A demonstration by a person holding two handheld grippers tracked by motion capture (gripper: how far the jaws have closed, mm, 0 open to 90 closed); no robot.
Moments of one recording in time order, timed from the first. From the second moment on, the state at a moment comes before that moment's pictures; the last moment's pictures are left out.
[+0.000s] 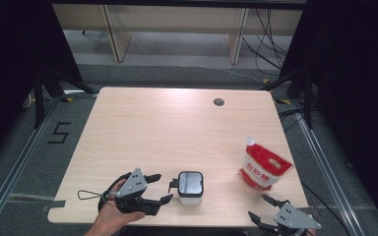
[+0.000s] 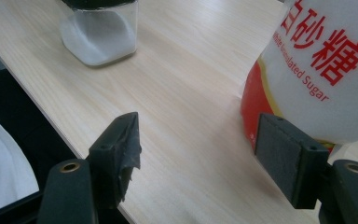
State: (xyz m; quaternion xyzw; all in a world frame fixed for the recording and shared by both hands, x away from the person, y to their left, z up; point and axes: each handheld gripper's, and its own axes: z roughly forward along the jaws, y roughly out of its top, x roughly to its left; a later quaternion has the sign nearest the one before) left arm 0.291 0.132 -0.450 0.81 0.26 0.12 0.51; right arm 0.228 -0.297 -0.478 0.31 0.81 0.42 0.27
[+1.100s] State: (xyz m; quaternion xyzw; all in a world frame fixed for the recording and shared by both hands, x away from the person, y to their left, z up) left arm 0.272 0.147 -0.481 0.83 0.28 0.12 0.47; right arm 0.230 -0.295 -0.482 0.32 0.82 0.40 0.25
